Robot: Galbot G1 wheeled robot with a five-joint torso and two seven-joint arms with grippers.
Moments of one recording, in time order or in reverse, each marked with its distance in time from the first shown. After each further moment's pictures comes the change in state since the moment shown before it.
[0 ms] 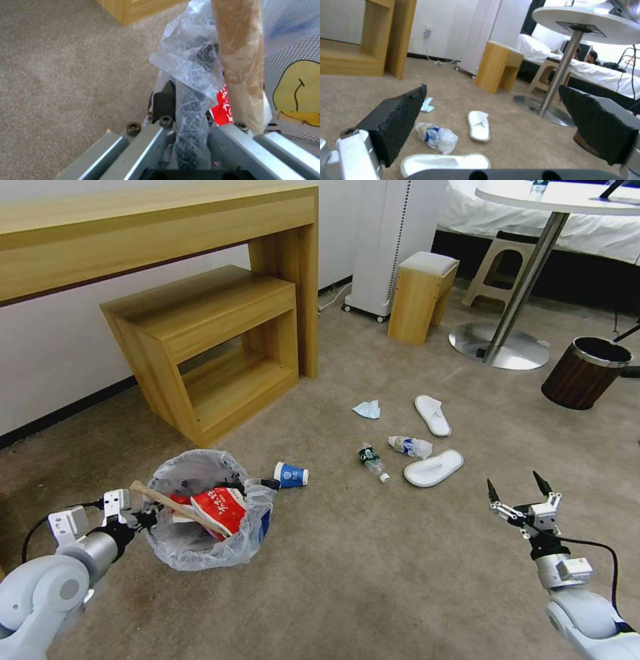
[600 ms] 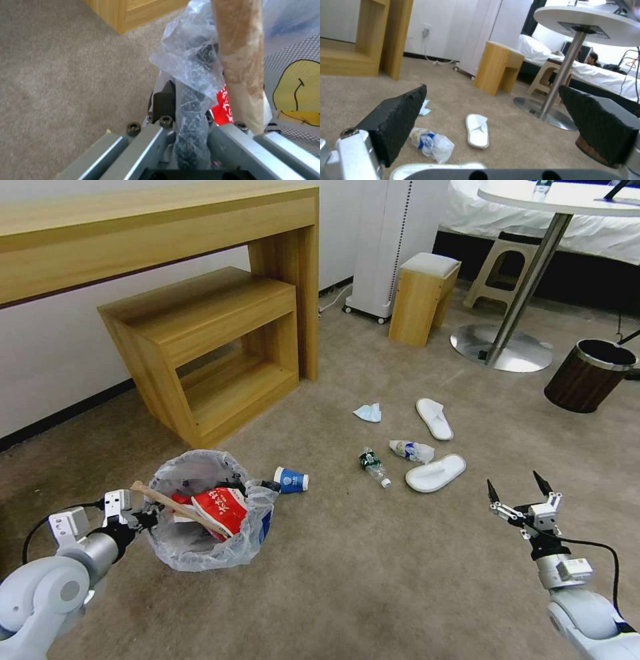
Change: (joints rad) left arm 0.006 -0.002 0.001 0.000 0.007 -0.011 0.012; right arm -0.006 0.003 0.008 -0.002 -0.013 0.005 0.000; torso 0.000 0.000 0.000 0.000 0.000
